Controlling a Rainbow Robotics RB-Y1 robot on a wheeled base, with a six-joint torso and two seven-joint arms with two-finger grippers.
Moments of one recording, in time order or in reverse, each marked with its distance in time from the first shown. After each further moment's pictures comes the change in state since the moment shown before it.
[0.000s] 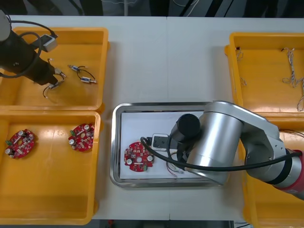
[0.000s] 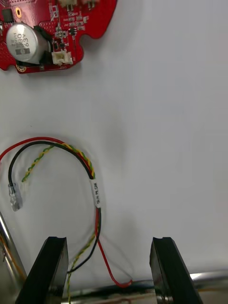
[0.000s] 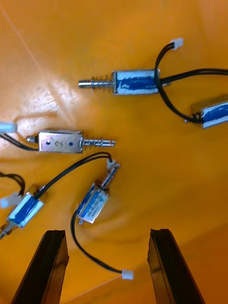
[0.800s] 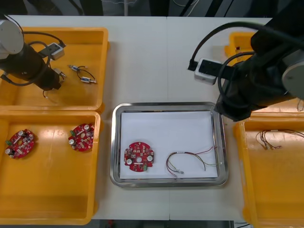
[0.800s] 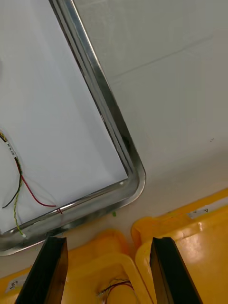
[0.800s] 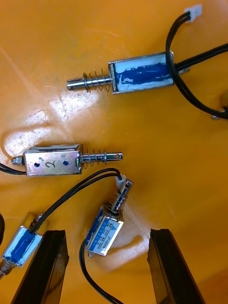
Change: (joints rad) right arm -0.087 -0.147 -0.584 -0.109 -0.447 0.150 -0.020; left arm -0.003 -0.004 -0.091 0.085 -0.009 -0.136 -0.117
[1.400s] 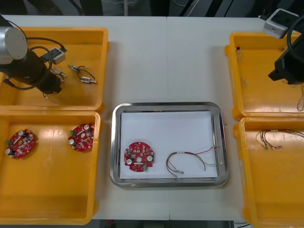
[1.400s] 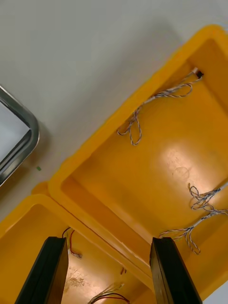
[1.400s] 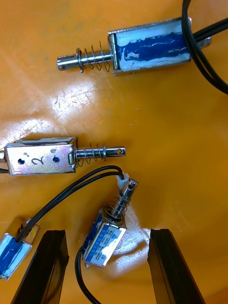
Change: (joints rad) right arm -0.002 -0.177 -0.274 0.225 -0.057 0.000 -0.027; left arm 0.000 -0.002 -0.037 0.044 0.005 -0.044 -0.001
